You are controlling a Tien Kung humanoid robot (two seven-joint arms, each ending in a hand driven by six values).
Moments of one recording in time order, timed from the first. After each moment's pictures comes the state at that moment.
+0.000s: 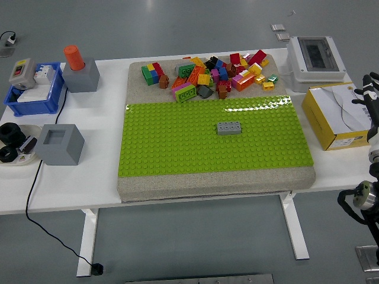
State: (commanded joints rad) left arm -0.11 0.12 -1.33 -0.18 1.25 0.13 0.12; right arm 0.16 -0.23 1.33 1.31 -0.82 -0.47 0.44
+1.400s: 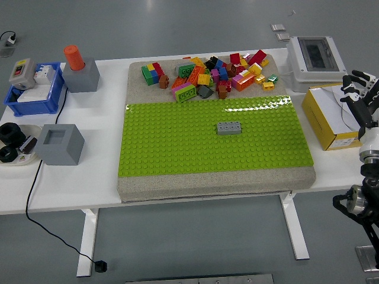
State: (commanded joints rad) left arm 0.02 0.08 -1.38 -0.18 1.09 -0.05 0.30; right arm 0.16 -0.22 1.28 1.32 -1.02 -0.51 0.43
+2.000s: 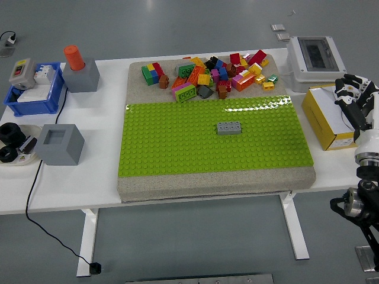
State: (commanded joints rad) left arm 0.00 0.07 -1.37 -0.18 1.06 -0.06 0.30; right arm 0.16 -0.22 1.27 1.32 -1.06 -0.51 0.42
